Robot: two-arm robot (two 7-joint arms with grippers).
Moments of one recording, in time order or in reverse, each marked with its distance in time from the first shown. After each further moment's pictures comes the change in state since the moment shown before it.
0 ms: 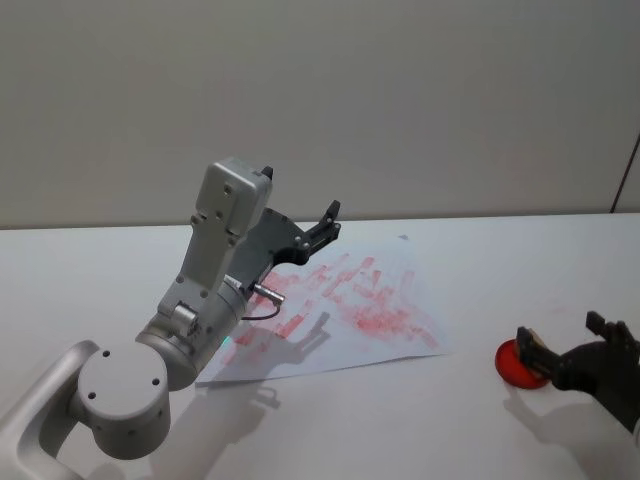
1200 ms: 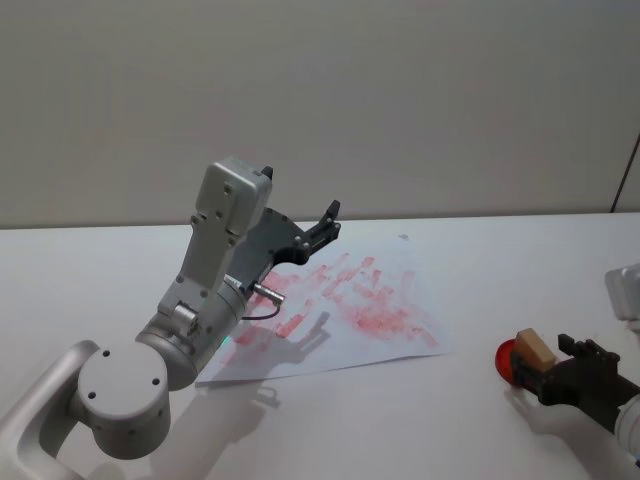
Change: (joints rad) left arm 0.000 0.000 0.000 0.000 0.000 0.000 0.000; right arm 0.093 -0.028 -0.019 0.112 -0.091 0.147 0.101
